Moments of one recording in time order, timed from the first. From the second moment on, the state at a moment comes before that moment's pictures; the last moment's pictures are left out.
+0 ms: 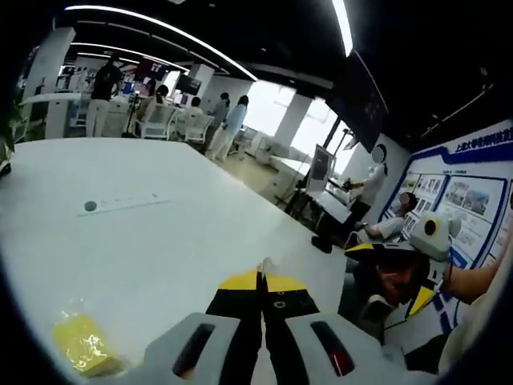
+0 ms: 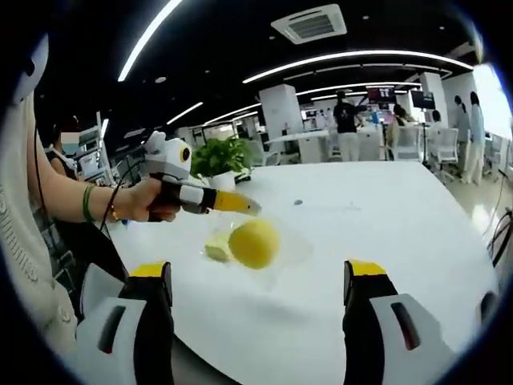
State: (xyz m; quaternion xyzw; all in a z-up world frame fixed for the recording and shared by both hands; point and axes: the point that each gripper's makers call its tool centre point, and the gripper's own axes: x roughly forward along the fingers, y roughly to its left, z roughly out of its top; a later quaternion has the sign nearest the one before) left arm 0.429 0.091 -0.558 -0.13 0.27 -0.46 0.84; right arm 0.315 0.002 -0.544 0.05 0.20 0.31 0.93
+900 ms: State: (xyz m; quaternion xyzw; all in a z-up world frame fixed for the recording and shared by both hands) left arm 0.526 0.128 -0.655 -0.25 0.30 -0.31 0.87; right arm 0.325 -0.025 -0.569 0.03 0.26 0.27 0.93
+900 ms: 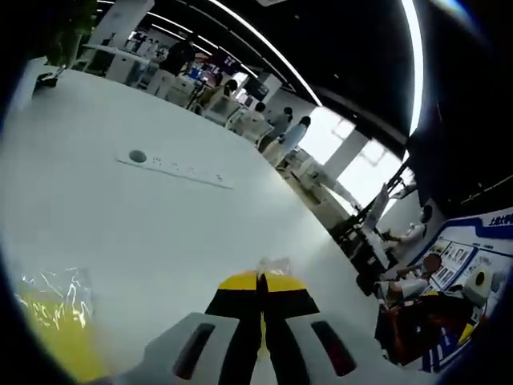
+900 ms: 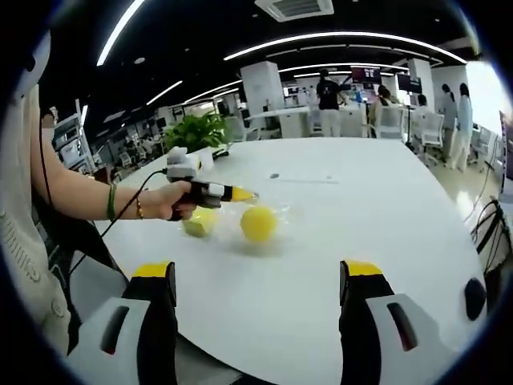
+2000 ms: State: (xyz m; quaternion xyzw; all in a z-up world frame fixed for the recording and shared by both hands) left arm 0.562 0.153 -0.717 -0.04 0.31 -0.27 0.91; right arm 0.332 -0.024 -0.576 0.04 0.26 0.26 0.93
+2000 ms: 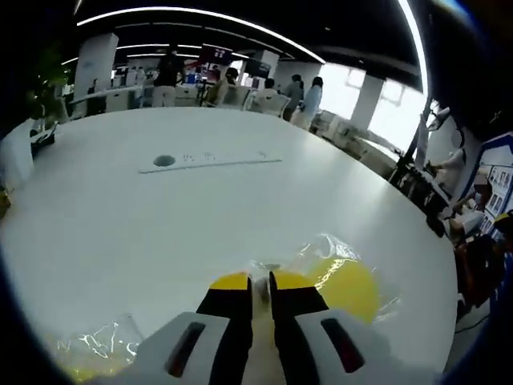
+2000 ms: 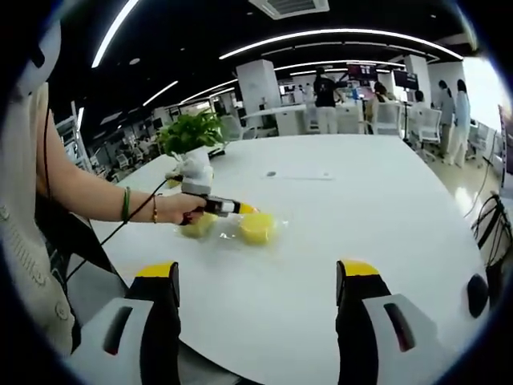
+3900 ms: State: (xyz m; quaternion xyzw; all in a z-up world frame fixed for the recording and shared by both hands) left arm 0.375 0.260 -0.494 0.04 0.12 -0.29 0.95; right arm 0.294 0.037 -0.502 0.03 0.14 0.34 0.93
